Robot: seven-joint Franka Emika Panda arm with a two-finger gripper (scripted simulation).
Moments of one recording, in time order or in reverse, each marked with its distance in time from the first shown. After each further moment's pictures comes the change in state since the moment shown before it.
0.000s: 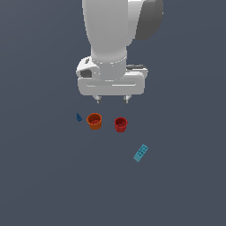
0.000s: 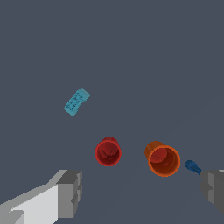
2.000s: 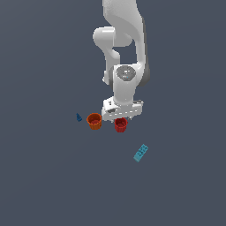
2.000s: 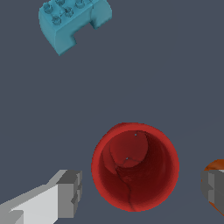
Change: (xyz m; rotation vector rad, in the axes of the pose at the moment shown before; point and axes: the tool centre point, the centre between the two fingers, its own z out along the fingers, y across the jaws) arm -0.069 -0.033 0.219 -0.051 -0.001 -0.254
